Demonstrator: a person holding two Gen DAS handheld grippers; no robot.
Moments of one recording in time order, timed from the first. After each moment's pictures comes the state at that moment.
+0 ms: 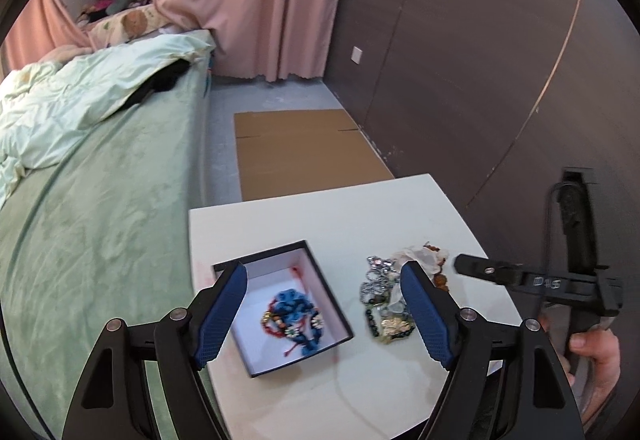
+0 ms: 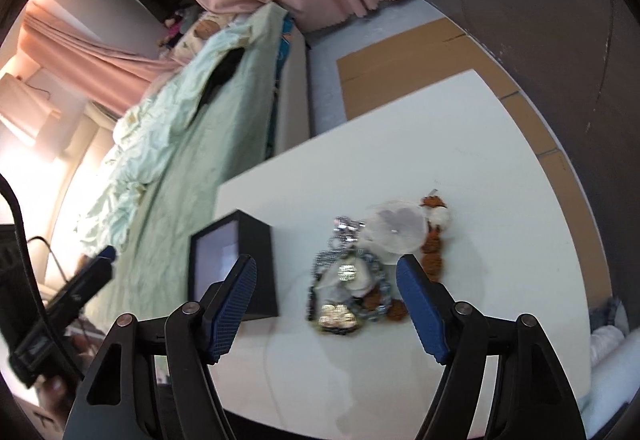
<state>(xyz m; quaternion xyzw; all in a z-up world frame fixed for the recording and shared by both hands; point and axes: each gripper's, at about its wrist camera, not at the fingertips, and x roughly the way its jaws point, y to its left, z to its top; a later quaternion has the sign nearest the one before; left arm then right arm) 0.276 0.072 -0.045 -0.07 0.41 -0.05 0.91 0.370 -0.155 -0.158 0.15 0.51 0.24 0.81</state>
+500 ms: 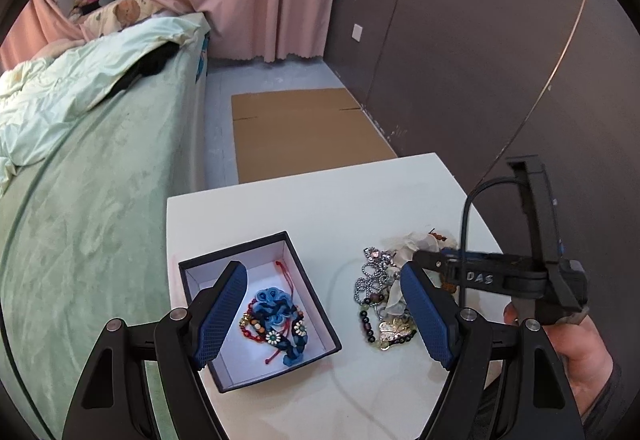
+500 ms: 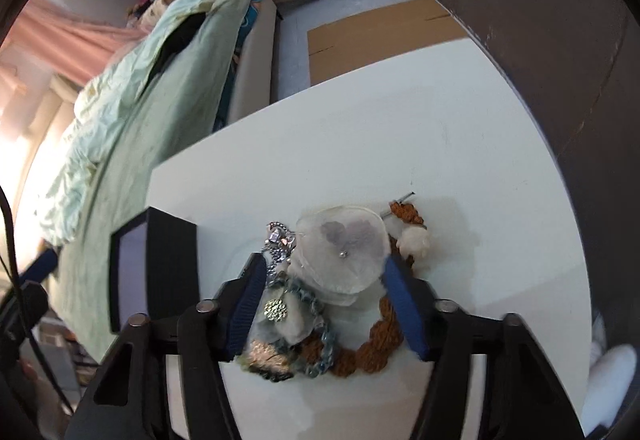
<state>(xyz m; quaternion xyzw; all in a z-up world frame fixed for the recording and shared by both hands) 0.305 0.052 -0.073 -0.06 0.44 -0.04 0.89 0.416 -0.134 -0.214 0.09 0.57 0.21 0.79</state>
